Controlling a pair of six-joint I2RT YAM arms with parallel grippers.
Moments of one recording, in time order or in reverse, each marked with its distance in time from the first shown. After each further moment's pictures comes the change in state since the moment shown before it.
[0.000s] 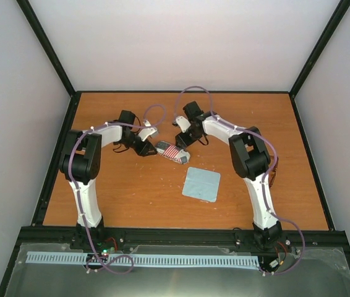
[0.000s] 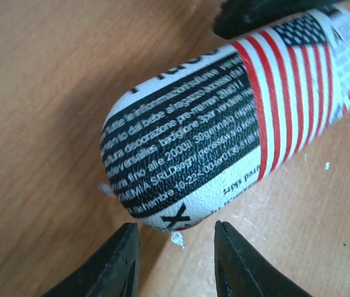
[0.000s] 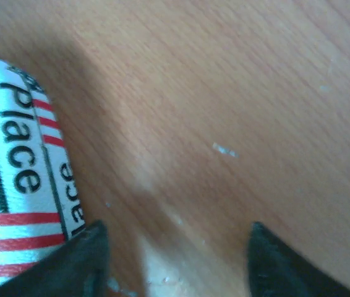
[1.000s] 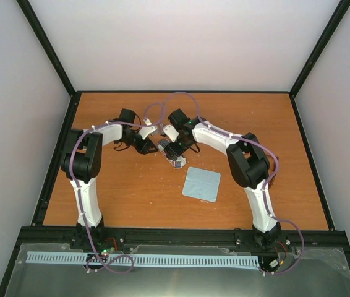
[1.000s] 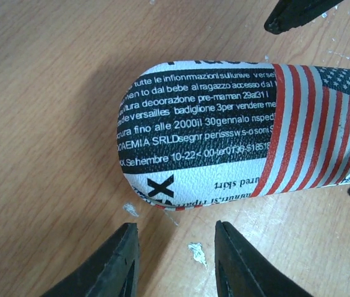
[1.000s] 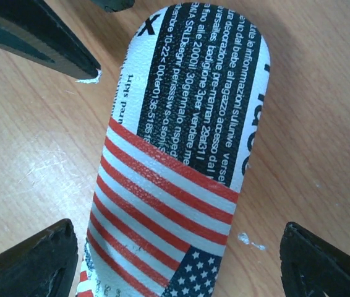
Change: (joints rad) left arm 0.011 0.029 0.040 0.030 0.001 0.004; right arm 0.156 -0.133 -0.093 -0.091 0.121 0.015
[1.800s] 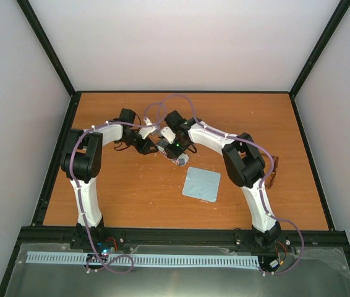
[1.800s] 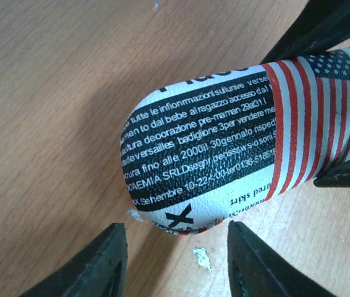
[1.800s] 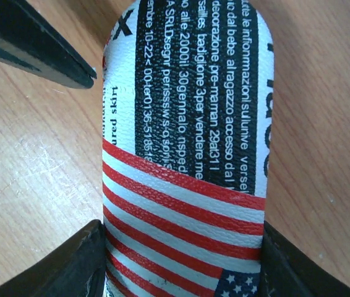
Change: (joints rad) left arm 0.001 0.002 0.000 0.014 0.000 0.000; right arm 0.024 0.057 0.060 -0.036 0.047 -0.014
